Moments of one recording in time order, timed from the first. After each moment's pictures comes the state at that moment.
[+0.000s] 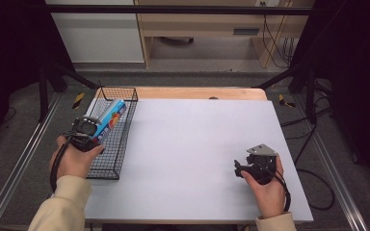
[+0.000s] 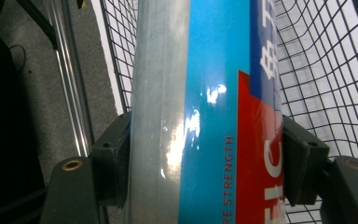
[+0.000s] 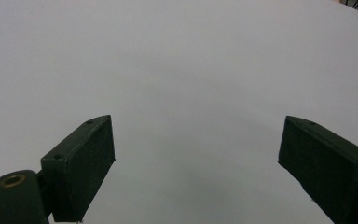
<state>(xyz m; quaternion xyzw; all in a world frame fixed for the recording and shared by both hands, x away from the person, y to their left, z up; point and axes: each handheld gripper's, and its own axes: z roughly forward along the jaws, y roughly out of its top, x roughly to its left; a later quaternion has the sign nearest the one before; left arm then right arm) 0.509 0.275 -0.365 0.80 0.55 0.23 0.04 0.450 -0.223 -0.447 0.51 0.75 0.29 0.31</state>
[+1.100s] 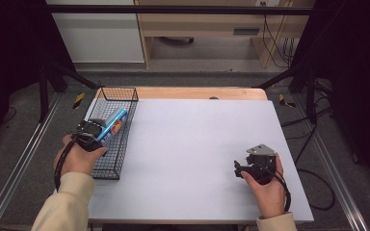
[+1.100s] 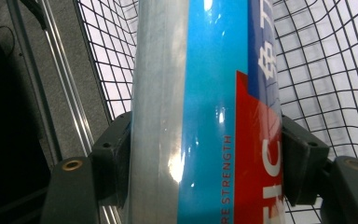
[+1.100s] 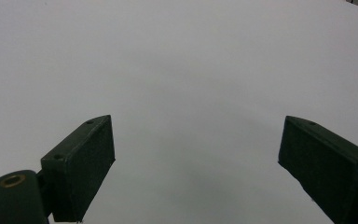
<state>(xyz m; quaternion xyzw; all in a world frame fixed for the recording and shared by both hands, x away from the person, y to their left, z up) 0.520 0.272 -0.378 0.82 0.54 0.20 0.00 0.450 -0.221 -0.448 0.51 0.75 0.29 0.30</state>
